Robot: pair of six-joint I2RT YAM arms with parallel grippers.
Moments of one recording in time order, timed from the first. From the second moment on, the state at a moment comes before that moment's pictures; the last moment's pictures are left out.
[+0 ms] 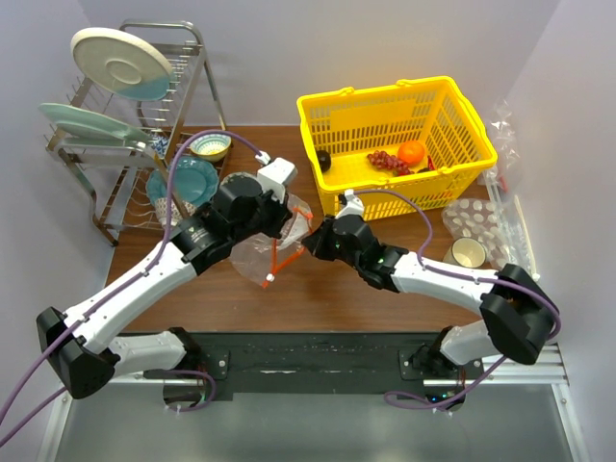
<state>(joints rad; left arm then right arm) -0.75 1.16 1.14 -0.43 -0.08 -0.16 0.87 1.41 0.78 0.16 0.19 0.90</state>
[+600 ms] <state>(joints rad) -0.95 1.32 1.15 -0.51 -0.30 -0.15 0.87 1.18 0.78 0.04 0.19 0.98</state>
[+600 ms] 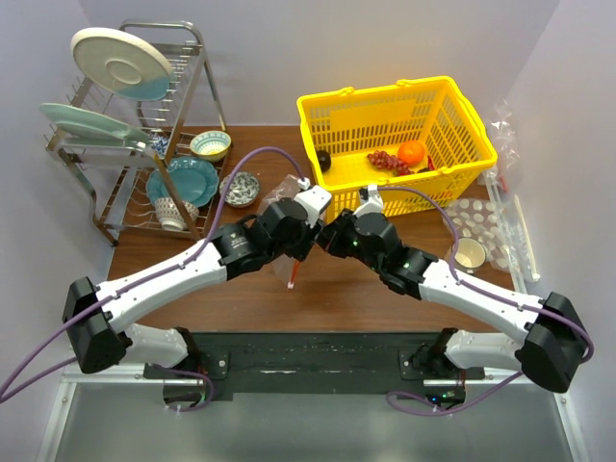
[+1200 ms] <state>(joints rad) -1.00 1.32 1.12 -0.57 -0.59 -0.24 0.87 1.09 0.79 -0.07 0.21 0.99</state>
